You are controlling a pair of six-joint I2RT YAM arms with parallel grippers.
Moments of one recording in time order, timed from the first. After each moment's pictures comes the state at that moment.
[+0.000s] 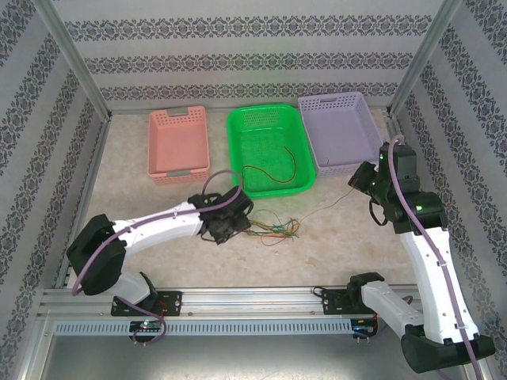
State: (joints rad) left arm -0.86 1.50 0.92 -0.64 -0.05 -1.38; right arm 0.13 0.91 1.20 -1.00 0.08 0.59
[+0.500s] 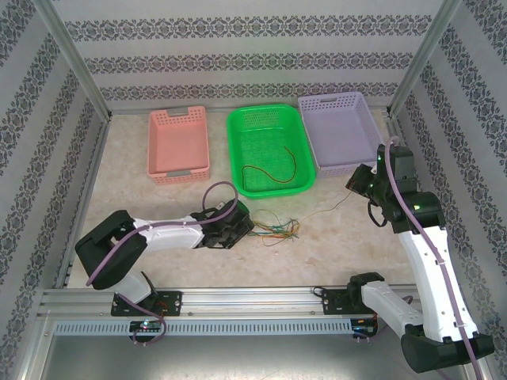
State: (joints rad) left arm -0.86 1.58 0.73 -0.17 -0.05 -1.51; right arm 0.13 0.91 1.18 -1.00 0.04 0.57
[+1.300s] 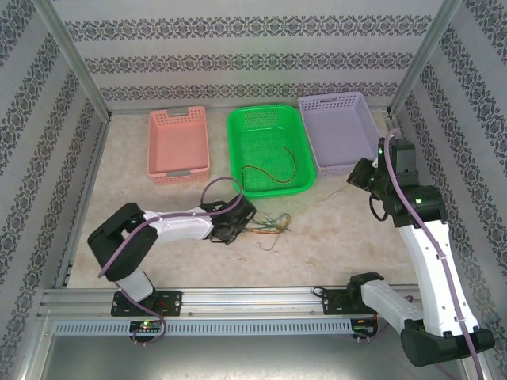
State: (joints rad) left arm -0.82 1.63 0.83 -0.39 -0.20 -1.61; right arm 0.13 0.96 1.28 -1.01 0.07 0.54
